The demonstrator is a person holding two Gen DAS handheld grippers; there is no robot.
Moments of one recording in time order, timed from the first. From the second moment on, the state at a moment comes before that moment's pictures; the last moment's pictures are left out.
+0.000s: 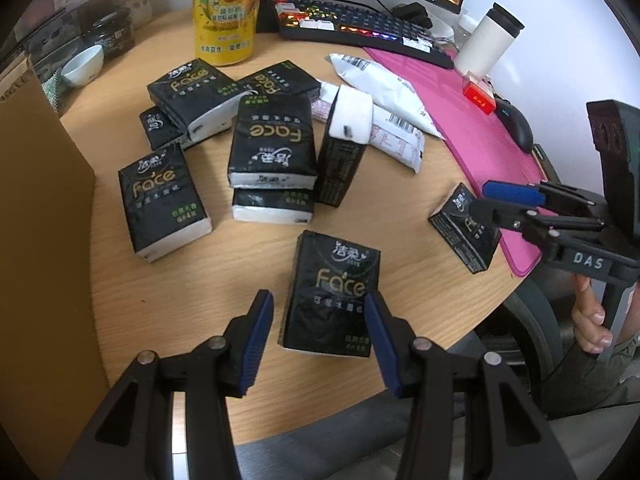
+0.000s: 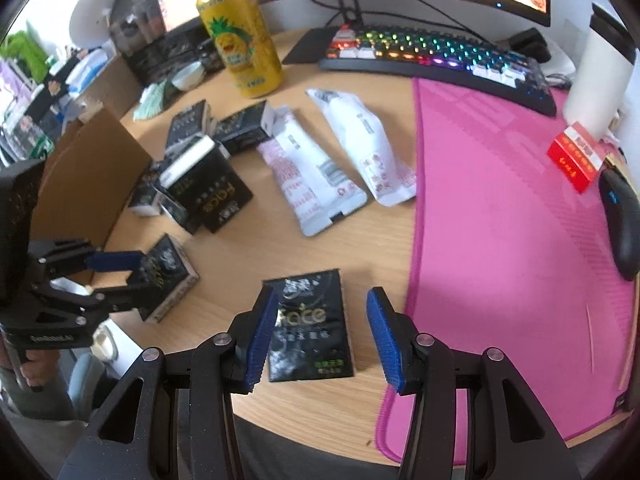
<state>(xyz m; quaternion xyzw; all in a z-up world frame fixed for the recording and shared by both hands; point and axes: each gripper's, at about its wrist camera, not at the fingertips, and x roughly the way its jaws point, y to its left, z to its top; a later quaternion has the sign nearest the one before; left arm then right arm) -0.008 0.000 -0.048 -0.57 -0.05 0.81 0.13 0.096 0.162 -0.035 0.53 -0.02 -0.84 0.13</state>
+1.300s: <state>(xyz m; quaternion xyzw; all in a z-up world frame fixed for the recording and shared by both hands) -0.010 0.008 -0.049 -0.57 -0.05 0.81 0.13 0.098 0.138 -0.052 0.54 0.02 -0.83 0.13</state>
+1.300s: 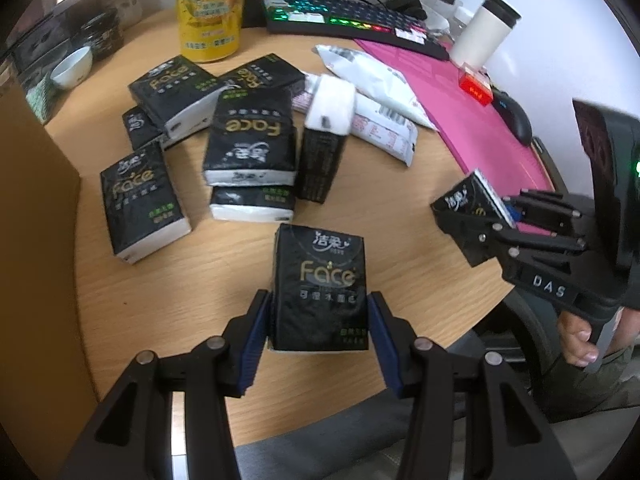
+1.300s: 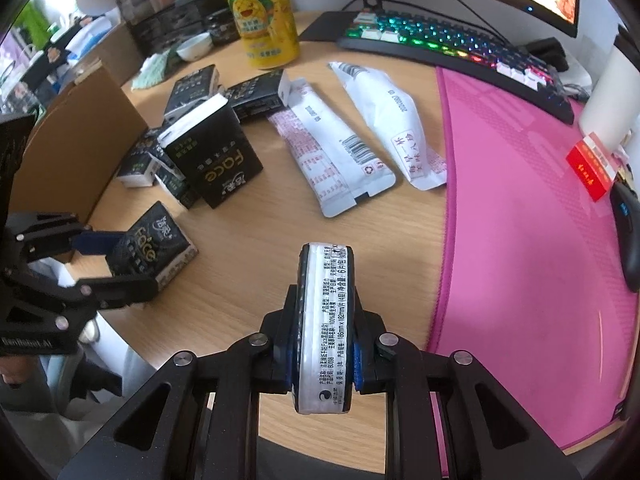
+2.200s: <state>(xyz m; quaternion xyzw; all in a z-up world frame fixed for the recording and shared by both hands) -0.013 0.021 -0.049 -0.56 0.00 0.82 0.11 0.099 0.139 -0.052 0.54 0.02 -0.83 0.13</state>
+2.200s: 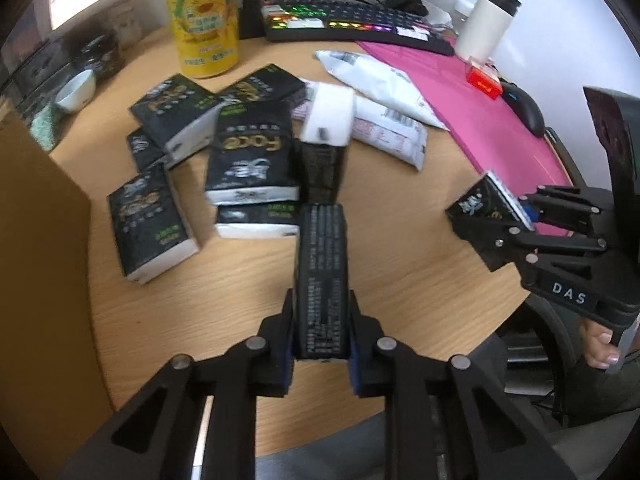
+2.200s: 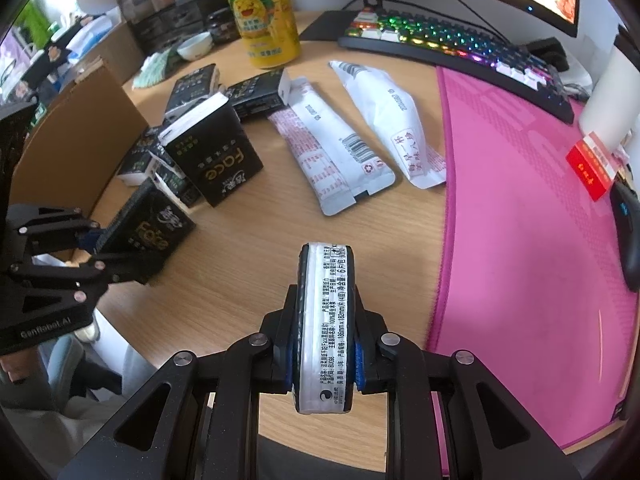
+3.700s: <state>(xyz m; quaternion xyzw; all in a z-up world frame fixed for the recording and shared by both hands) -0.006 0.015 -0.028 -0.55 -0.02 0.82 0.13 0.102 0.142 -0.034 0.54 0.02 -0.83 0.15</state>
